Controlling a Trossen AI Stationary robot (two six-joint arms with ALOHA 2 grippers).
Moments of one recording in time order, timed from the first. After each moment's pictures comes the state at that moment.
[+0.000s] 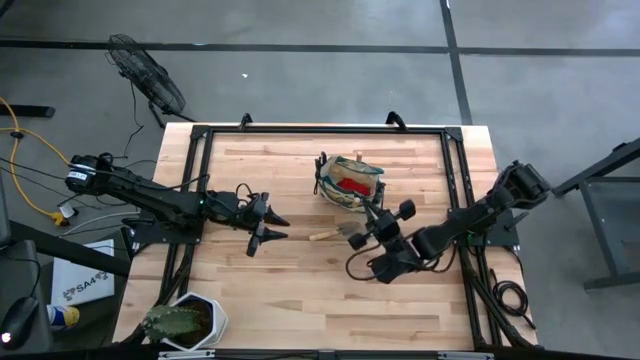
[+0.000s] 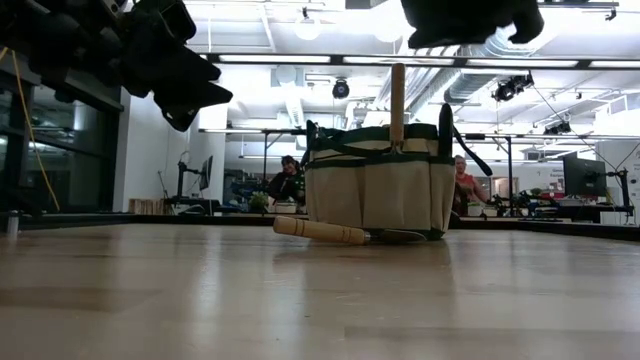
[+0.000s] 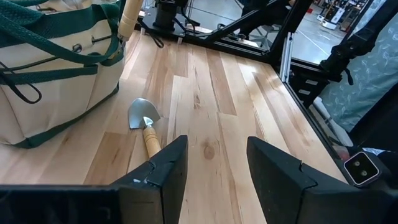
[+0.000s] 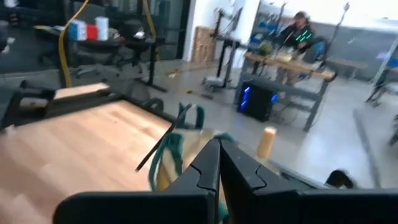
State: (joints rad) left arm -0.15 1.06 0.35 0.49 0.01 -0.30; right arm 0.49 1.57 0.95 -0.09 1.51 0.58
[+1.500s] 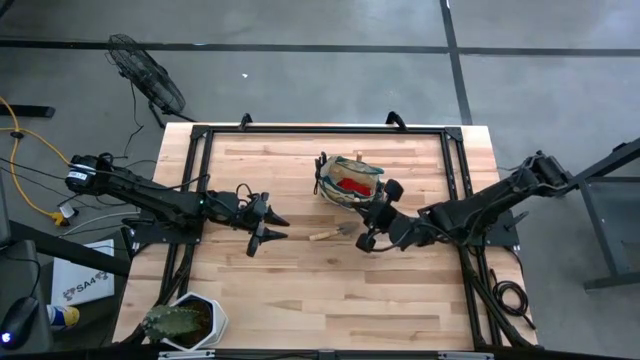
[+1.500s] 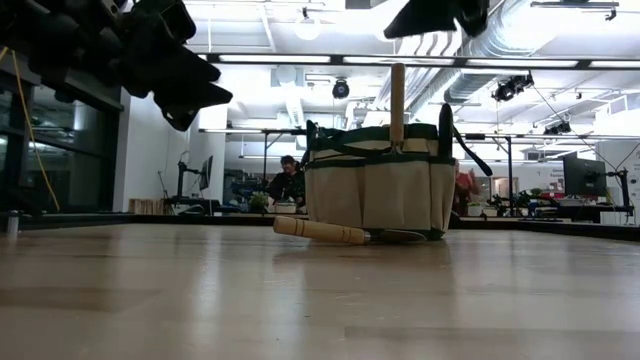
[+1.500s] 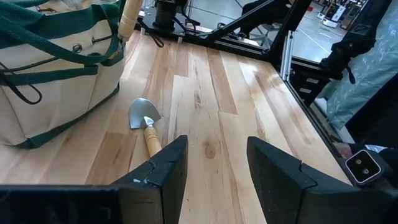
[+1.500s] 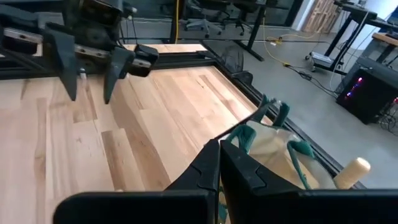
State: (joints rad) left arm -0.15 1.06 0.35 0.49 0.01 -0.29; right arm 0.38 1.34 0.91 -0.05 0.86 0.21
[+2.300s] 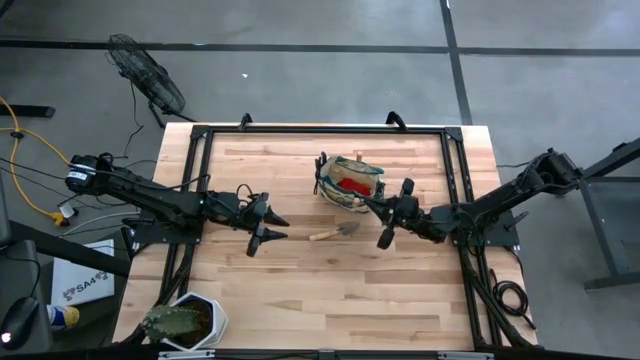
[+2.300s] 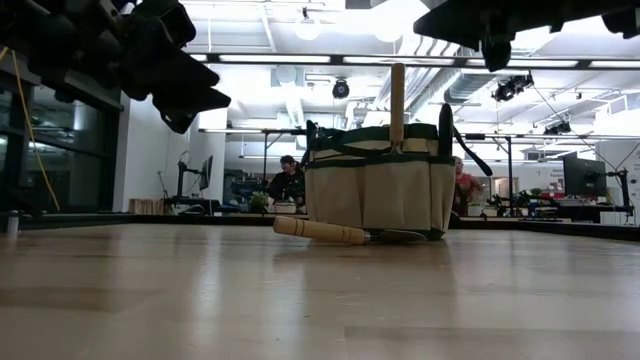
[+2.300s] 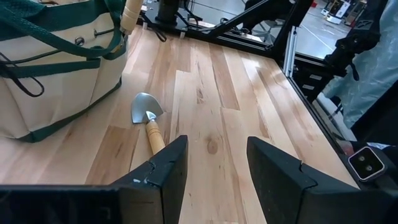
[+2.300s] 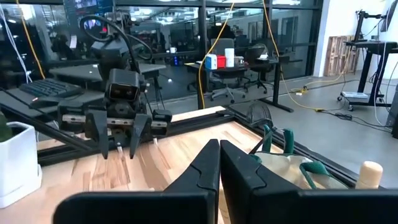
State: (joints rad) left arm -0.15 1.06 0.35 0.47 0.00 -0.29; right arm 0.37 1.17 0.46 0.76 0.79 0.05
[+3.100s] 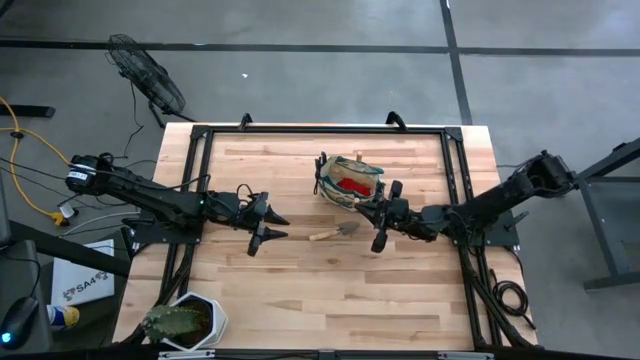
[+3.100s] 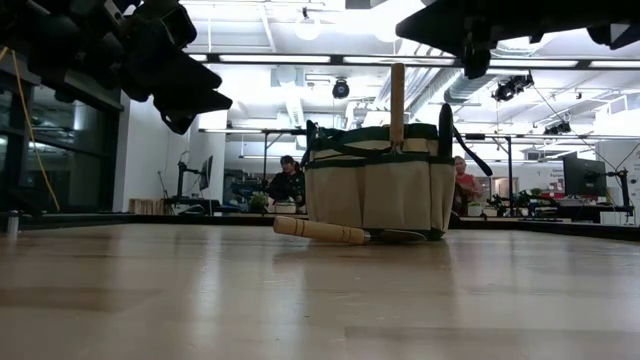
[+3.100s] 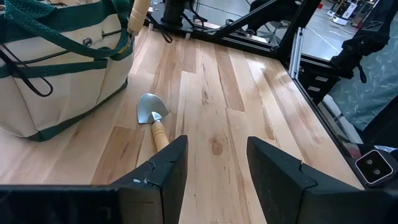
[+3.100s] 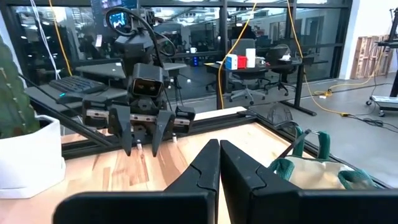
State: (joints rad) left arm -0.15 1.07 0.35 0.47 -0.02 -0.29; right arm 0.32 1.28 0.47 0.87 0.65 0.05
